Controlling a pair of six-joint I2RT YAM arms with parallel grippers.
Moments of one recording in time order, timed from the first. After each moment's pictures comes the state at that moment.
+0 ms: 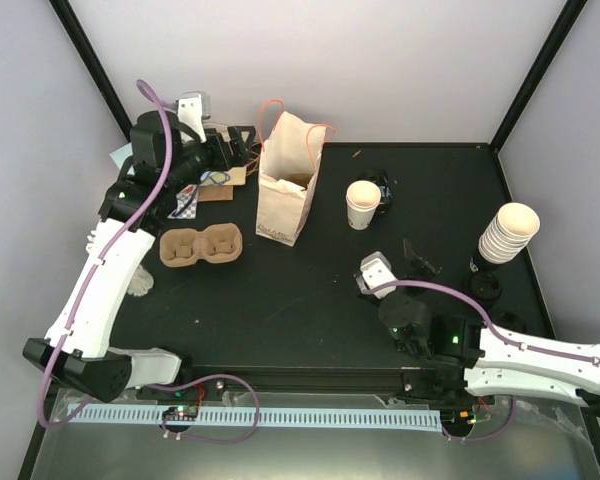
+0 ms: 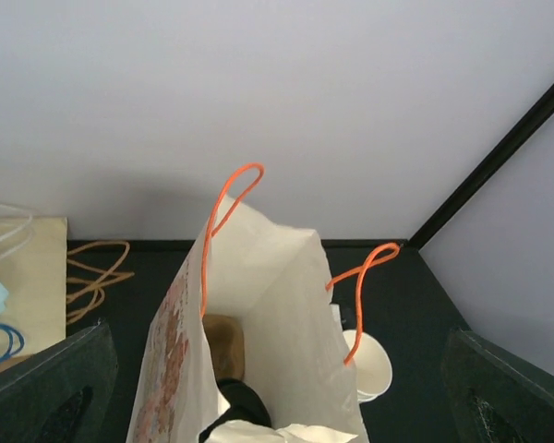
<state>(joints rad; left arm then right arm) -0.32 1.28 1.57 -0.55 0.13 -0.38 1.29 0.74 0.58 -0.23 1.16 -0.35</state>
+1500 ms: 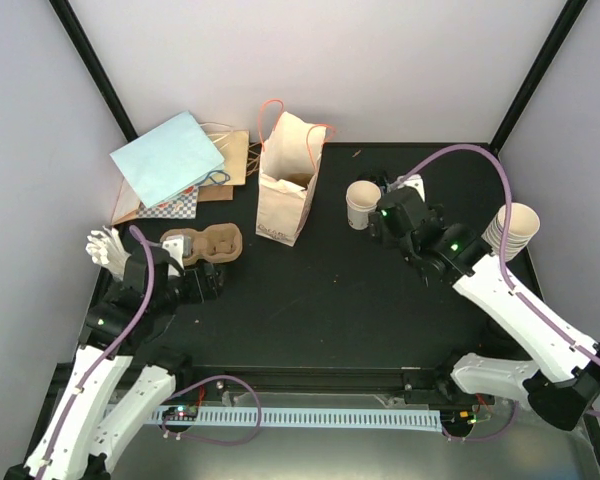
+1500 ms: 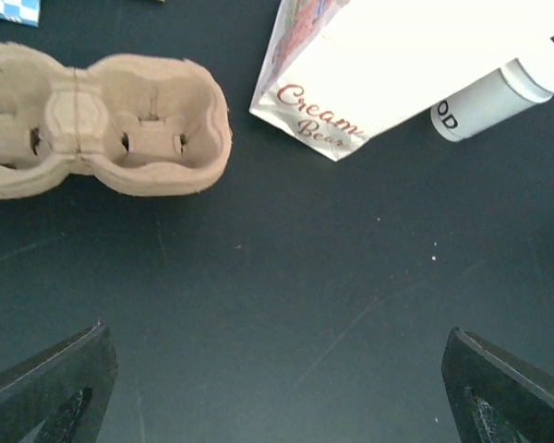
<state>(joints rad) -0.31 0.57 0.85 -0.97 0.08 -0.48 0.74 1.16 1.25 -0.89 0.62 0.36</state>
